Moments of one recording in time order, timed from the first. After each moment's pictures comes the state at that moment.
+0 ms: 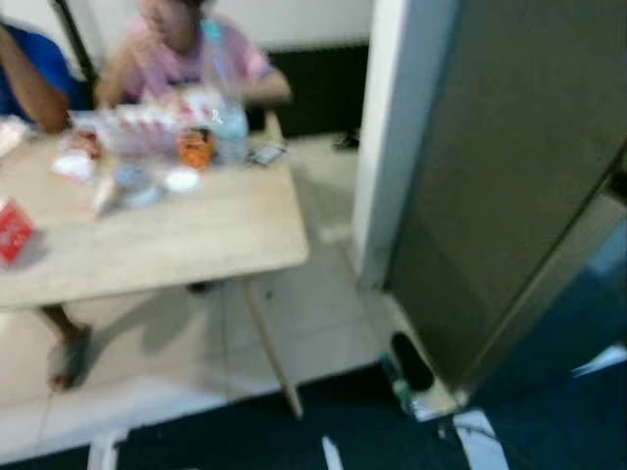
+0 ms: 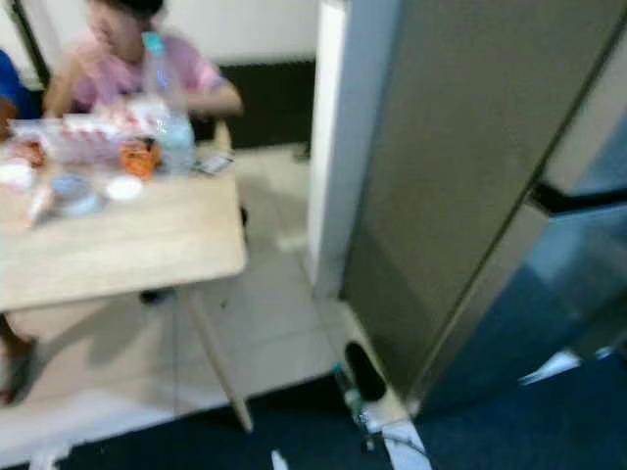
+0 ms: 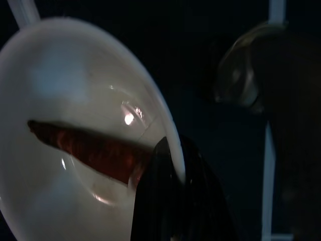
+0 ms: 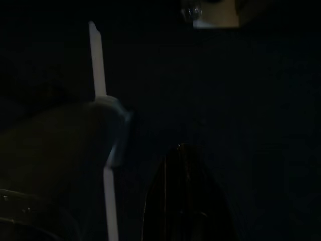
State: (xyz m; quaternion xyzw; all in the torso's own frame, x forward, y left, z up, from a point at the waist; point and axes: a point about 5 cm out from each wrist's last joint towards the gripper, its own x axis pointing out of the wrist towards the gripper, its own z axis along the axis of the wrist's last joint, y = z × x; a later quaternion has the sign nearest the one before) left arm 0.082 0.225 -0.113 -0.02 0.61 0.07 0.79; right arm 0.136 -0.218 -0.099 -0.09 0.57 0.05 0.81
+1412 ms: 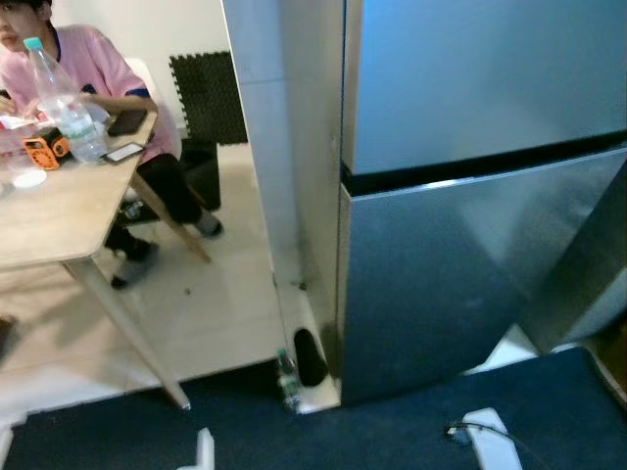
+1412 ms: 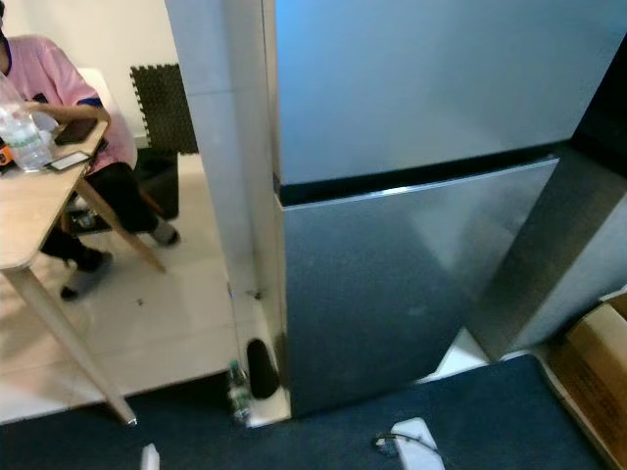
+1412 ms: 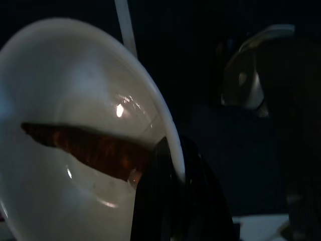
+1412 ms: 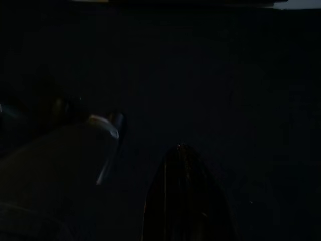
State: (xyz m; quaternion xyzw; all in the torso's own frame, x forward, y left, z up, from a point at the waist) left arm 0.084 0.222 -0.113 -0.01 0.61 0.07 0.79; right arm 0.149 -0.220 -0.093 -0.09 0.55 0.07 0.83
